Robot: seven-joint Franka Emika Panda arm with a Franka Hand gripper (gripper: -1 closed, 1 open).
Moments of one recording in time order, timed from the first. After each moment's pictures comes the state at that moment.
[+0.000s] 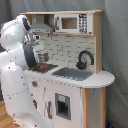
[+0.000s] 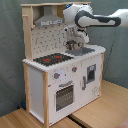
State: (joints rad) arm -1.77 -0.32 2.35 -1.25 -0.08 1.19 -0.04
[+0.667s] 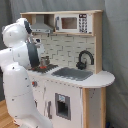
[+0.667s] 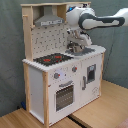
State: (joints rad) arm -1.70 -0.21 2.35 -1.42 -0.14 1.27 0.02
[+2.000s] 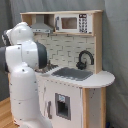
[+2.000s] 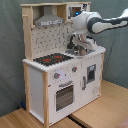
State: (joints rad) arm -1.62 0.01 2.37 -1.69 -0.28 1.38 0.18
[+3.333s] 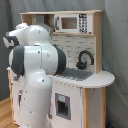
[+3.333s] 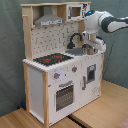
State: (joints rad) arm -1.61 0.31 2.46 -1.93 -0.45 1.41 0.41
